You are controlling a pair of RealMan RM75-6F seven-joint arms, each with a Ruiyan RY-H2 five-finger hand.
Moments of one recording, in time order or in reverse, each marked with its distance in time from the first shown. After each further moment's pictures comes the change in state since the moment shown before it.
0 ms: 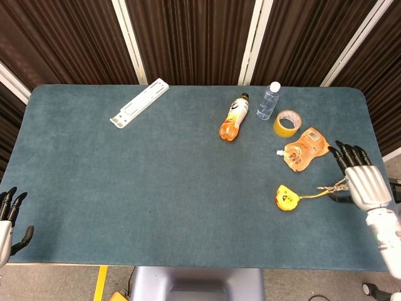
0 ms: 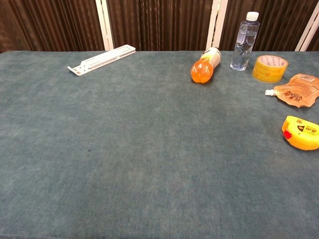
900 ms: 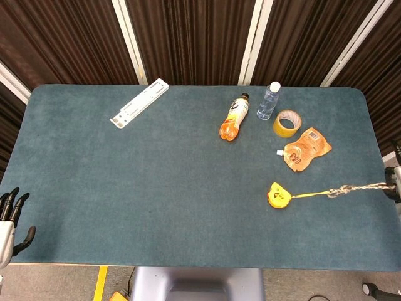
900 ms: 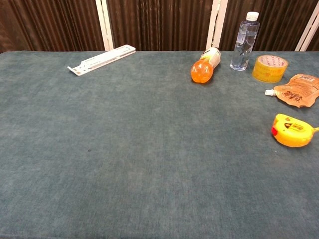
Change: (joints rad) left arm 0.003 -0.001 0.007 -0.011 0.018 0.004 0.016; right arm 0.003 -0.015 -0.062 0.416 0.092 -0.090 0.076
